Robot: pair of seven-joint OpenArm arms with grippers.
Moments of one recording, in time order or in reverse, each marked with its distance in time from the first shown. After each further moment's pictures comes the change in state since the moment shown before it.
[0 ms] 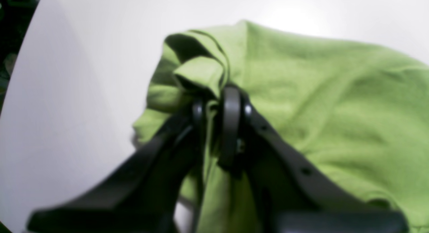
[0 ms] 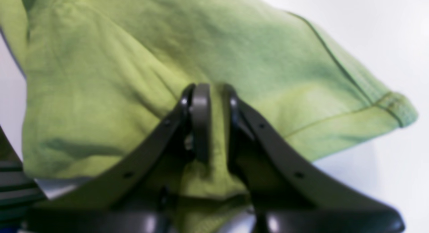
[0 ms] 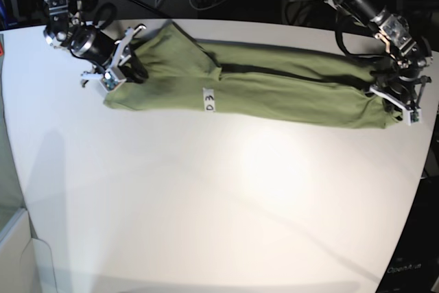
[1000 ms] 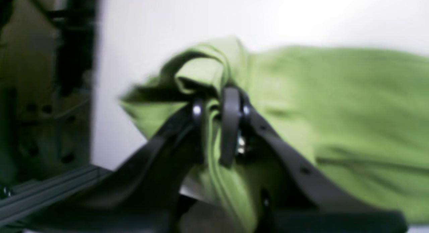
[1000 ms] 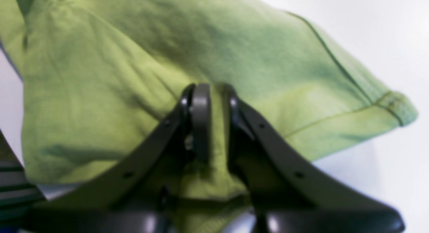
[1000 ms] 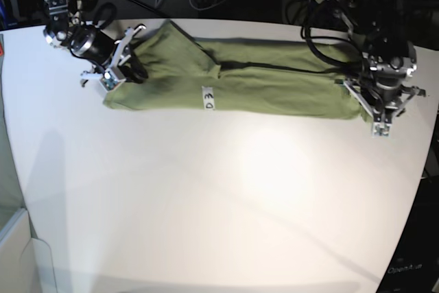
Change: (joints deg) left arm 8.9 11.4 20.5 38.0 1.9 0.0 28.4; right arm -0.2 -0.1 0.0 0.0 0.0 0.0 0.0
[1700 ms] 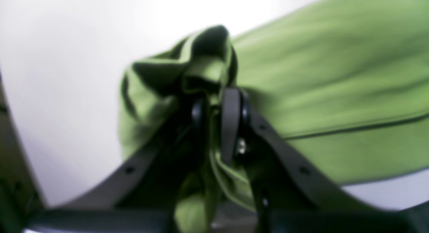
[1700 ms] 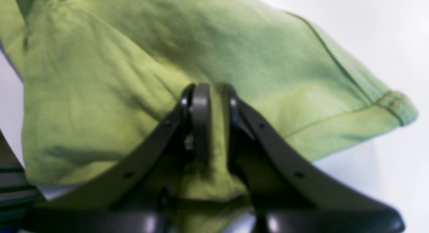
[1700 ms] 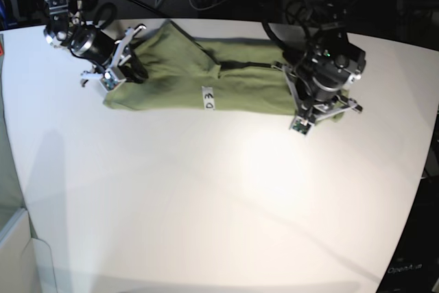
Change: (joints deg) left arm 7.0 -0.6 25.9 -0.1 -3.5 0.0 5.6; right arm 0.0 0.0 0.0 0.0 0.0 0.0 0.0
